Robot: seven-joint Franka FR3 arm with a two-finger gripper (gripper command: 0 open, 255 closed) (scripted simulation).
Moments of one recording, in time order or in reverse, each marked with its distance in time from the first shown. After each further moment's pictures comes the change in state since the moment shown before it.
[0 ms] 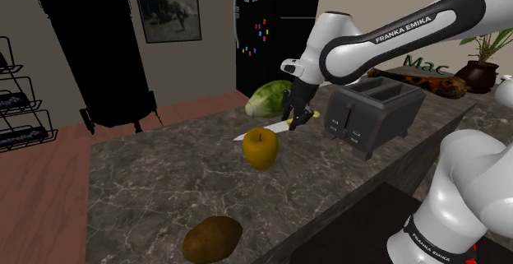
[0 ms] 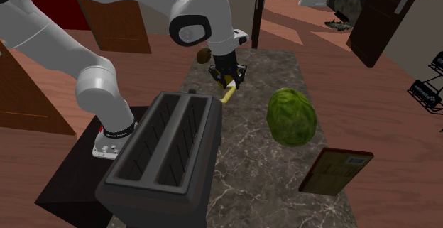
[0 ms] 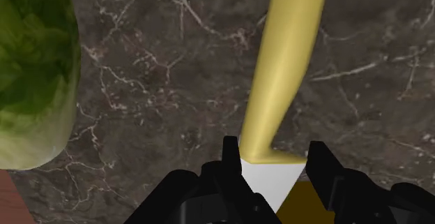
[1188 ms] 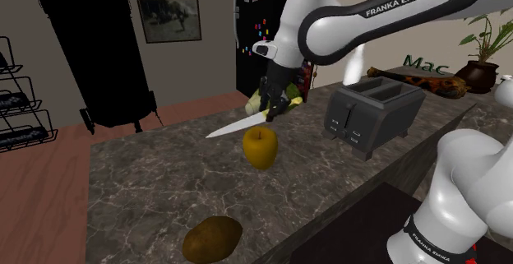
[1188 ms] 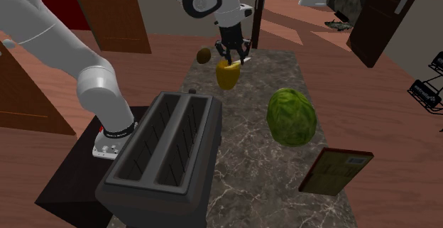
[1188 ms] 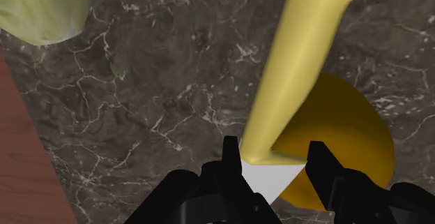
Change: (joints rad) arm 0.068 0.085 0.126 0.212 0.032 -0.127 0.162
